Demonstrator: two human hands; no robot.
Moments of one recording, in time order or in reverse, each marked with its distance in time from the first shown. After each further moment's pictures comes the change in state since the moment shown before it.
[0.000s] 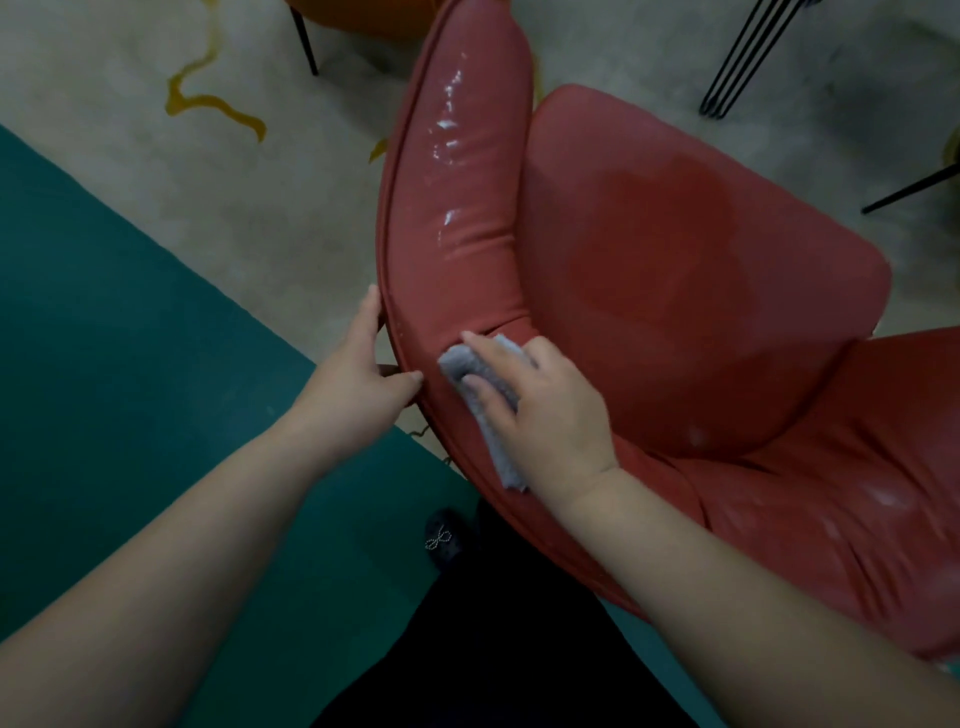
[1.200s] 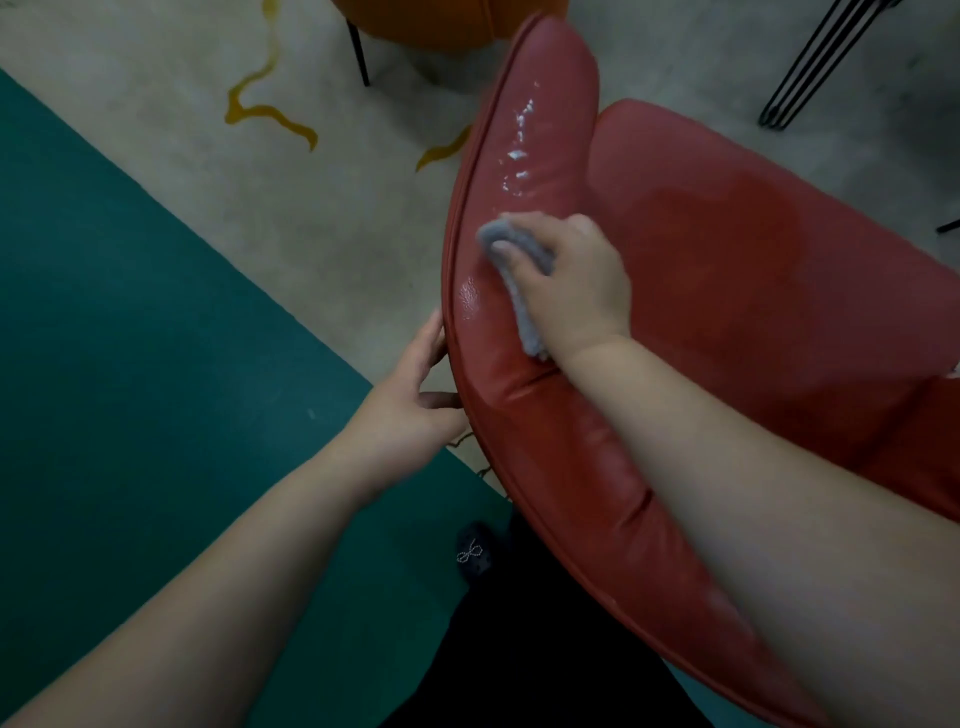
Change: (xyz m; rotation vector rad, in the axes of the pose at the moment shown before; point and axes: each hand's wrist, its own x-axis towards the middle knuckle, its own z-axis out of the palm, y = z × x) left_hand 0.004 -0.006 -0.015 -0.238 -0.087 -0.025; right_hand 0.134 -0.009 0.013 0.141 0.134 0.094
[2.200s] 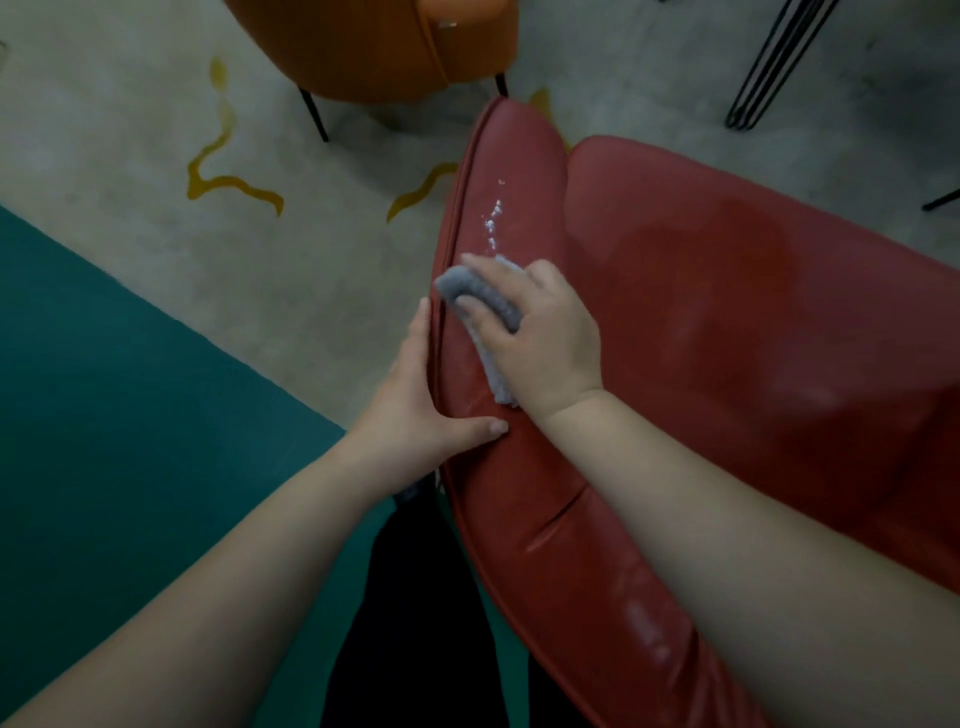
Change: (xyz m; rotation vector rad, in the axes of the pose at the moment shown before) left_hand 0.110 0.052 -0.036 0.403 0.030 0.036; right_hand 0.063 -0.001 0.027 0.069 0.101 -0.023
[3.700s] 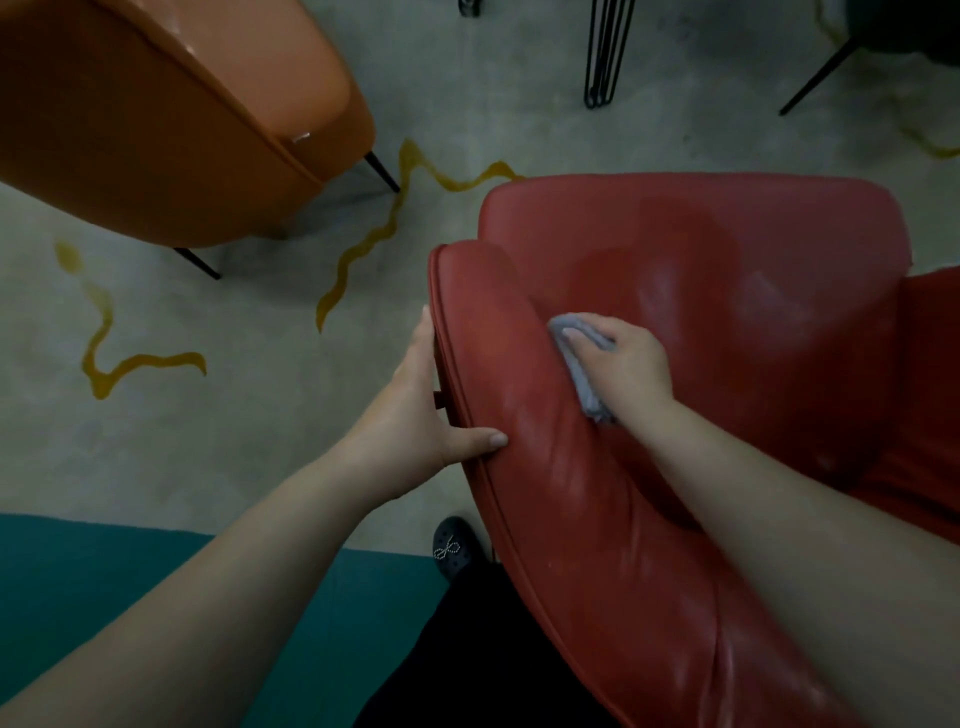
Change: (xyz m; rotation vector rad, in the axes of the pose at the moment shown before) left_hand 0.173 0.050 -0.086 0.219 -0.455 0.168; right_hand 0.078 0.081 0.002 0.197 0.234 0.785
